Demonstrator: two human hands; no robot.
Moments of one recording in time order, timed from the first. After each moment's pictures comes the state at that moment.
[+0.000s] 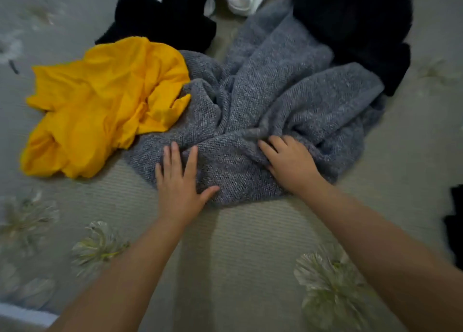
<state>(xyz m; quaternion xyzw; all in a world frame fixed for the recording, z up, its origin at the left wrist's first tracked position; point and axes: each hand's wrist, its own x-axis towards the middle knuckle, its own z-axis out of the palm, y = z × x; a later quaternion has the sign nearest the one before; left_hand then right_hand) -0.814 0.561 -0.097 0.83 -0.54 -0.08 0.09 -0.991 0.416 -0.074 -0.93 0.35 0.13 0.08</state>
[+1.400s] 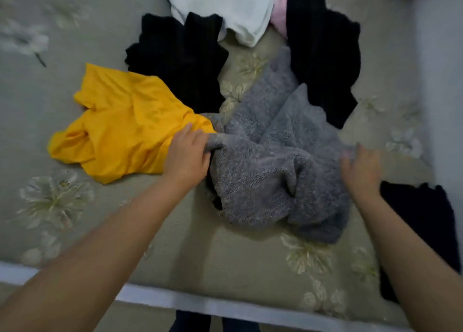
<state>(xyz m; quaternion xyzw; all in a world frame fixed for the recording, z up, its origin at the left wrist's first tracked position) -0.757 0.570 0.014 0.77 -0.61 -0.14 0.16 -1.057 0.455 0.063 -0.66 0.74 -0.05 0.12</state>
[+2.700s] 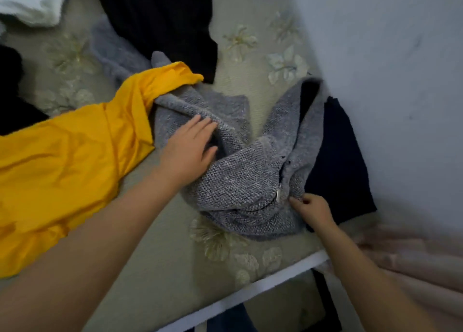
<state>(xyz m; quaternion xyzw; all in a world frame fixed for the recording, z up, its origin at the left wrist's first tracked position) -1.016 0.432 0.013 0.54 -0.80 -0.24 0.11 -1.283 0.541 -0.006 -0.37 0.85 -0.03 0.38</state>
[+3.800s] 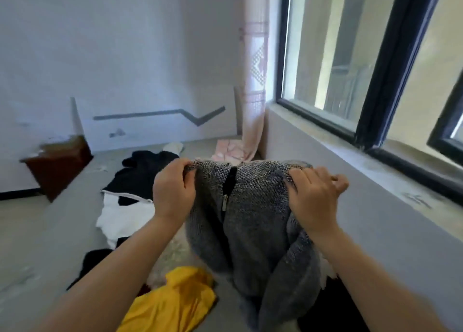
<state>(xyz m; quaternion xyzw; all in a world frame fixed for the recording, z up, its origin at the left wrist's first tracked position) -0.991 0.459 0.410 0.54 -0.64 0.14 0.53 -1.214 0.463 0.397 -0.65 0.57 -0.41 -0.28</state>
